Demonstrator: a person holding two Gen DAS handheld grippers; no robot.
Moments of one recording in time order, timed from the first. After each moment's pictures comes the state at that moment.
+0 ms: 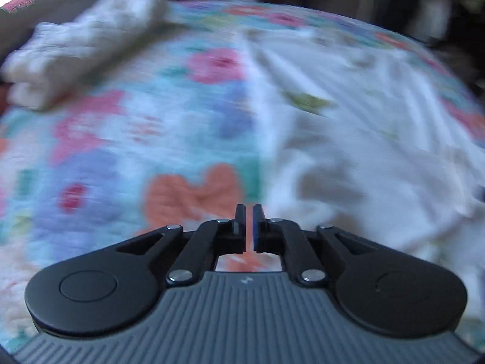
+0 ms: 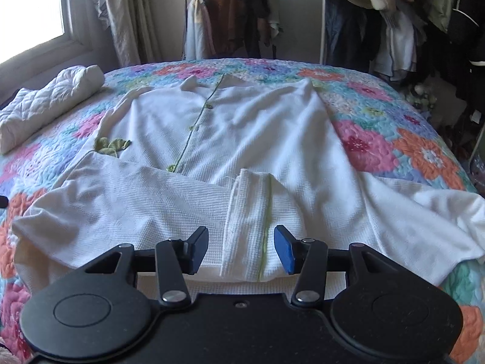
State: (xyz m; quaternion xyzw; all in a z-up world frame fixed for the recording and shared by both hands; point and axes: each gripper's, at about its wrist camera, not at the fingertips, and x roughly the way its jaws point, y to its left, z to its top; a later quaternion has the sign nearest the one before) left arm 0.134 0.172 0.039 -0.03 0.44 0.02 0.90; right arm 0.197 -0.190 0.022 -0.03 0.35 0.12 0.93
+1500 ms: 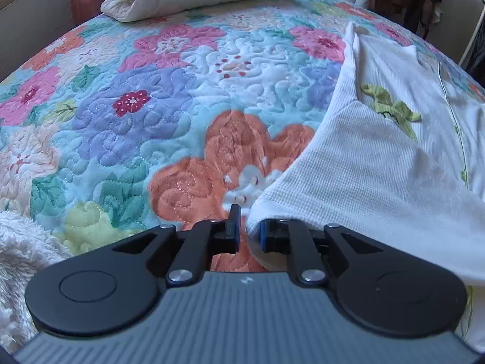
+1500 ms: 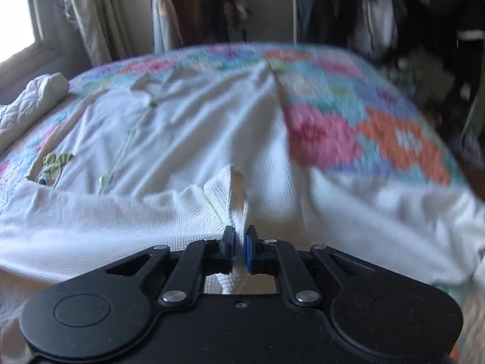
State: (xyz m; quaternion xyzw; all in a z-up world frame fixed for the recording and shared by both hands) left arm 0.113 0.192 -0.010 -0.18 0.43 0.24 0.85; right arm 0.251 -0.275 0.014 0.01 0.41 0.09 0.91
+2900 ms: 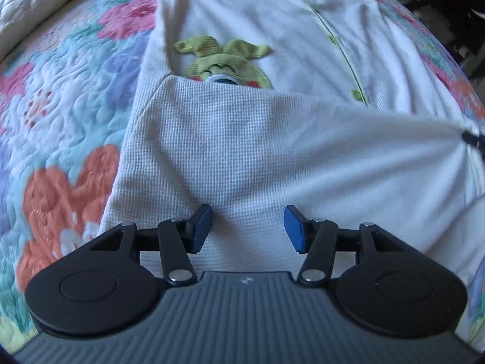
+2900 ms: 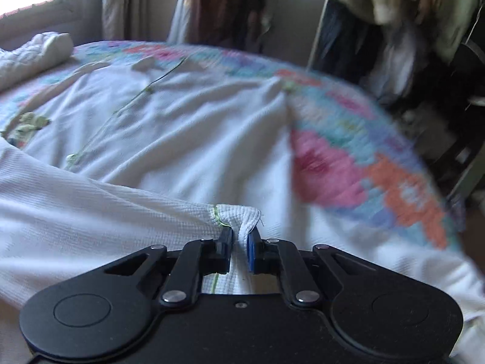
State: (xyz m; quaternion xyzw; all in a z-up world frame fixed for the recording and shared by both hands) left arm 0.213 0.125 -0.028 -0.06 0.51 -0.02 0.86; right arm 0.285 -0.252 -0.008 -0.11 0.35 0.08 0.93
